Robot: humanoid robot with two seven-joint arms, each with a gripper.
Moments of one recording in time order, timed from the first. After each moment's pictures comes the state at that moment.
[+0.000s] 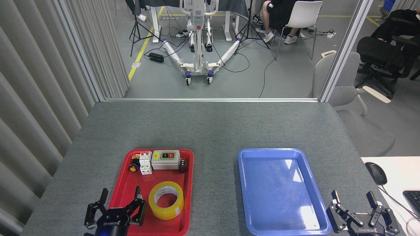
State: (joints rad) left arm 0.12 -0.08 0.12 -1.62 -1.54 -0.08 0.14; right arm 0.23 -0.19 -0.22 -1.65 1.31 -0.12 -0.14
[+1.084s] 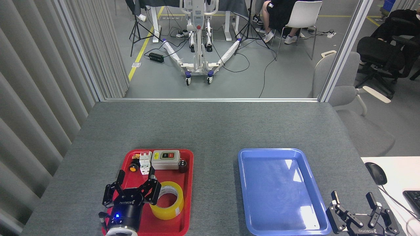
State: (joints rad) left arm -0.03 -0.12 0.08 -1.53 -1.48 -0.10 0.14; right arm 0.23 -0.19 -0.21 -1.65 1.31 -0.12 -0.14
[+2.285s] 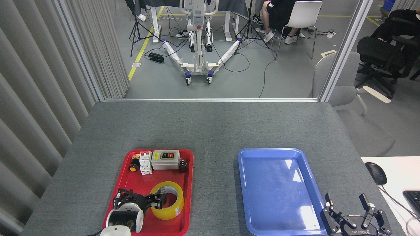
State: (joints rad) left arm -0.20 -0.12 0.10 -1.40 -1.69 -0.06 -0.72; right arm 0.23 -0.17 -0.20 -1.65 1.34 -0.13 -0.14
